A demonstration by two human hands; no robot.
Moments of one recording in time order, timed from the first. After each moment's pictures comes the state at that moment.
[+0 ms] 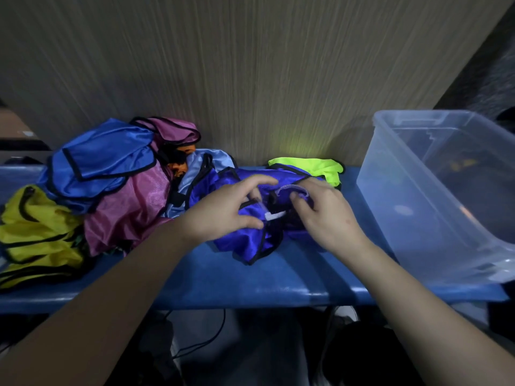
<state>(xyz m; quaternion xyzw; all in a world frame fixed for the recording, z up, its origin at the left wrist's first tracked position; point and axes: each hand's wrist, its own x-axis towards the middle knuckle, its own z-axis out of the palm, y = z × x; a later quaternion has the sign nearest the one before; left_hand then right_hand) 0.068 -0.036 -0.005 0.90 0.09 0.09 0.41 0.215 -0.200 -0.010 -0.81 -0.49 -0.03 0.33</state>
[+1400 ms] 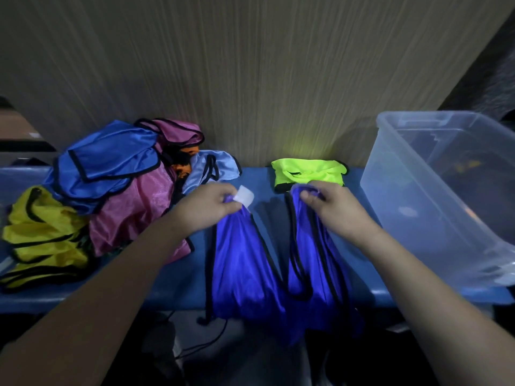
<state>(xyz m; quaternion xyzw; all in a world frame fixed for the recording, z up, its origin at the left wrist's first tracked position) 0.059 -0.005 -0.014 0.91 0.26 0.09 0.30 0.245 -0.198 -0.011 -0.80 -0.46 0.13 0.35</state>
